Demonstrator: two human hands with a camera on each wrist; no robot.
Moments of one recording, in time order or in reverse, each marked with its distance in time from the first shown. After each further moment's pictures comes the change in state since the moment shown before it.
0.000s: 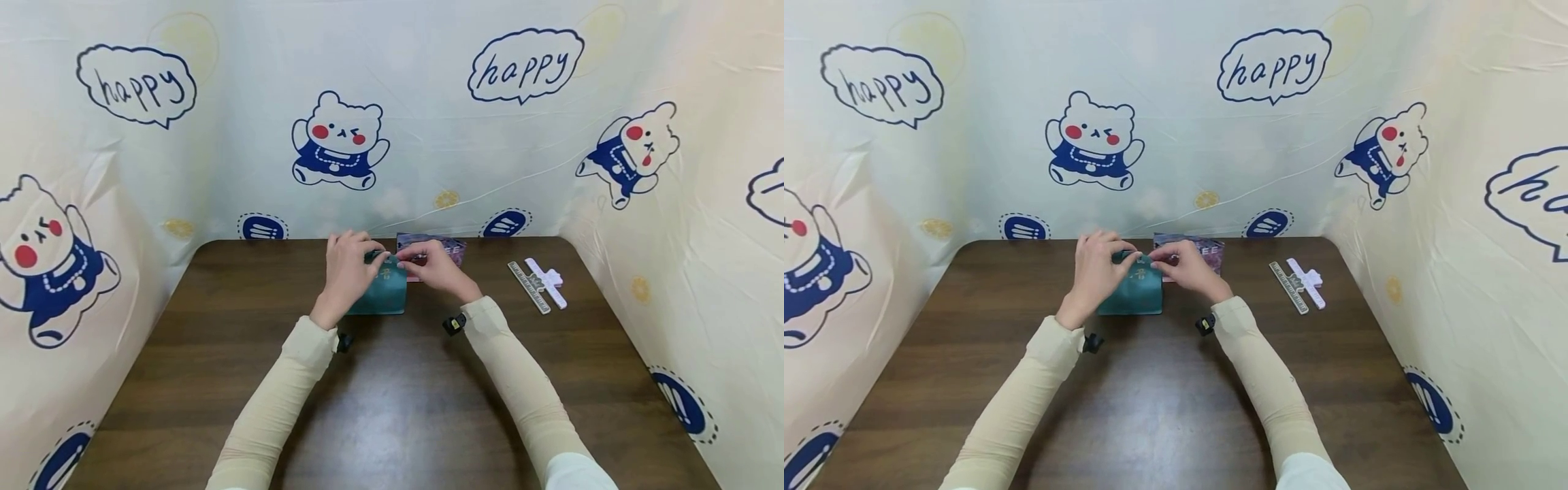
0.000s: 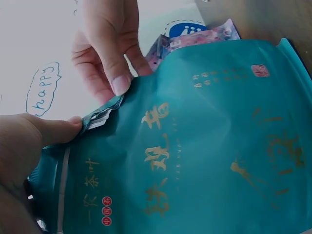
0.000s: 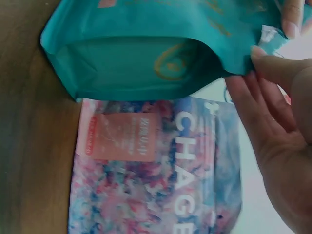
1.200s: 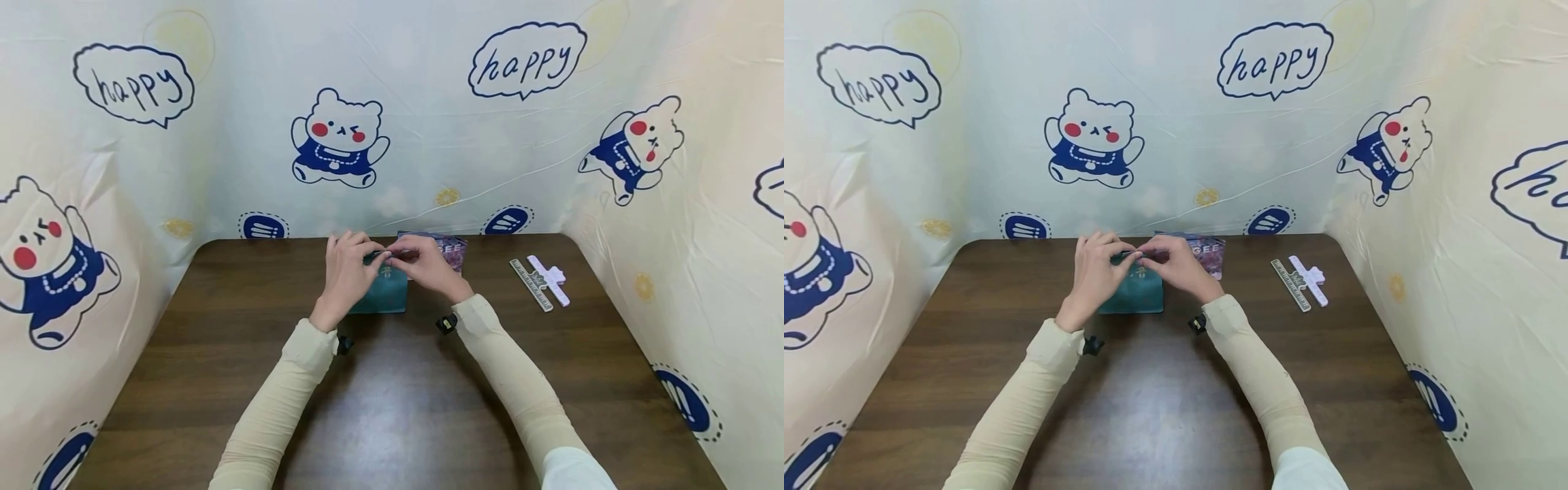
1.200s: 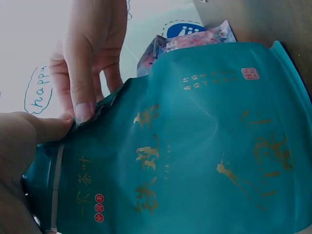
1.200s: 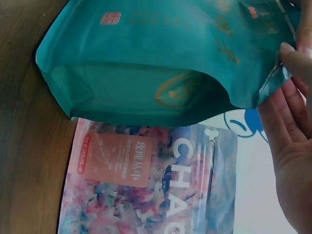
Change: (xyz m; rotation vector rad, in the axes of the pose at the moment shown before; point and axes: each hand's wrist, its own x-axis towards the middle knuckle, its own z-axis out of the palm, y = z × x) left_hand -0.008 -0.006 0.005 -0.044 0.085 0.062; right_hand 0.003 -0.043 0.012 0.047 0.081 -0.144
